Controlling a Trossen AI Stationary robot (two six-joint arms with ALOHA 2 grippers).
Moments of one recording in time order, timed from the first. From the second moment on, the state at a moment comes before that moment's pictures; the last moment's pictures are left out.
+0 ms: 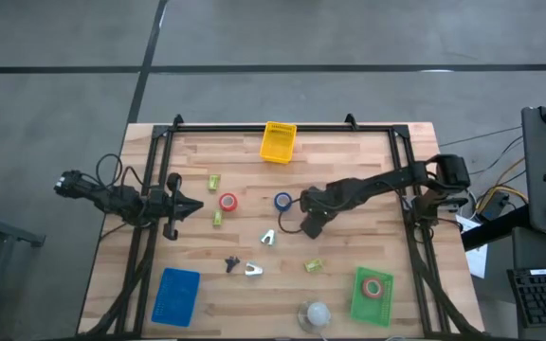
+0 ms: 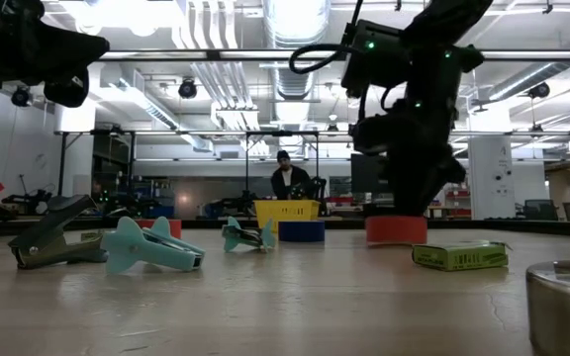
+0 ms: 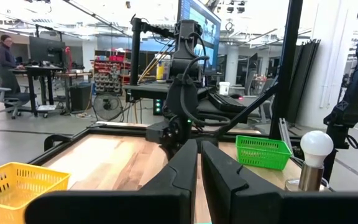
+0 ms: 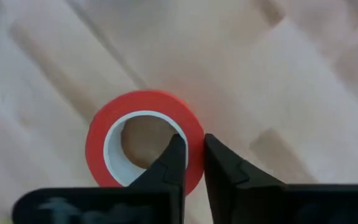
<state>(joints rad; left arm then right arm) -0.36 0.04 0.04 0.12 -0.40 0.00 0.02 1.72 0.99 -0.59 0.02 0.77</state>
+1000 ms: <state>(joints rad) -0.36 0.04 0.04 0.11 -0.40 0.00 0.81 1.45 1.00 -0.72 0.08 1.77</state>
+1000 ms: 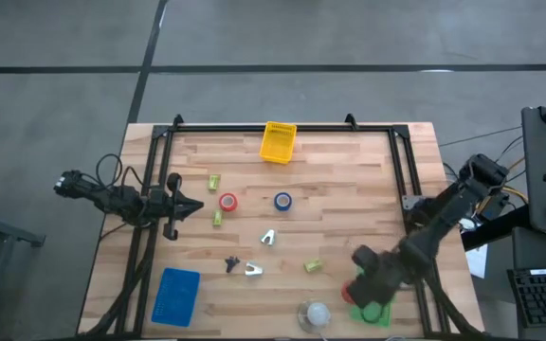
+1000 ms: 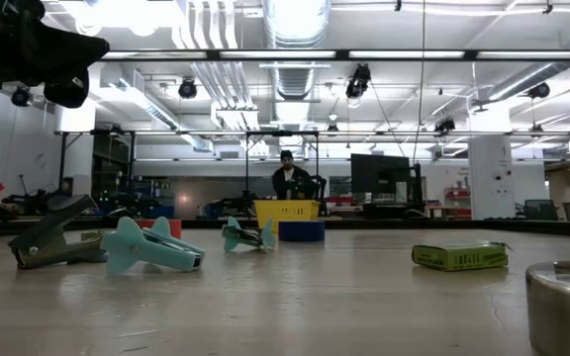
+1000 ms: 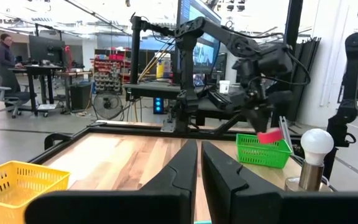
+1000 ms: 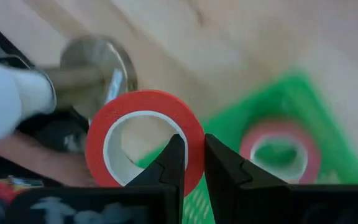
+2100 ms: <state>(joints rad) -0.36 0.04 0.04 0.11 -0.40 0.00 0.96 1.59 1.00 -0.72 -0.03 2.12</state>
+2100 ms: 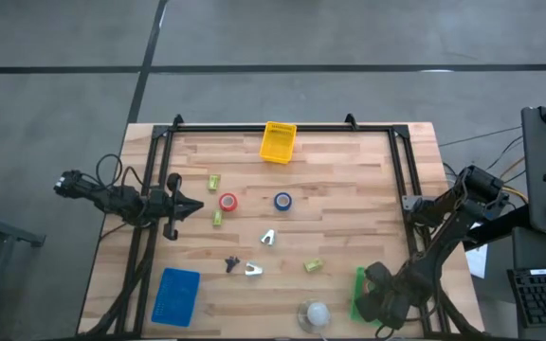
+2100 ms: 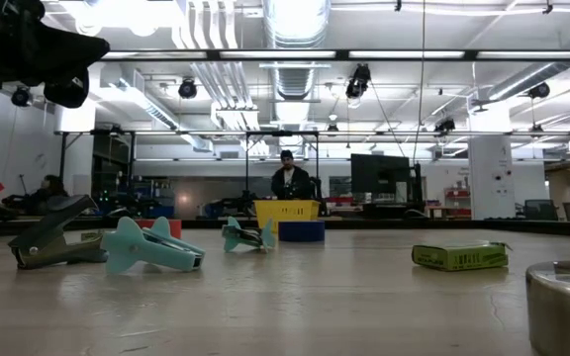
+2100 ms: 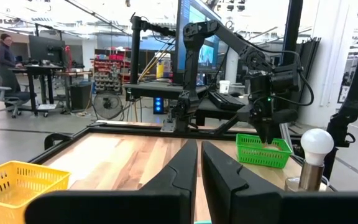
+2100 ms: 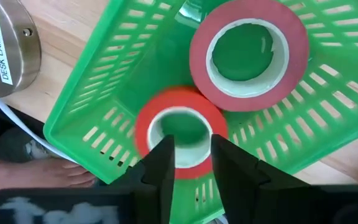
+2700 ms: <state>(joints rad) -0.36 0.04 0.04 0.11 -0.40 0.00 0.80 1.56 1.00 -0.81 0.11 1.84</state>
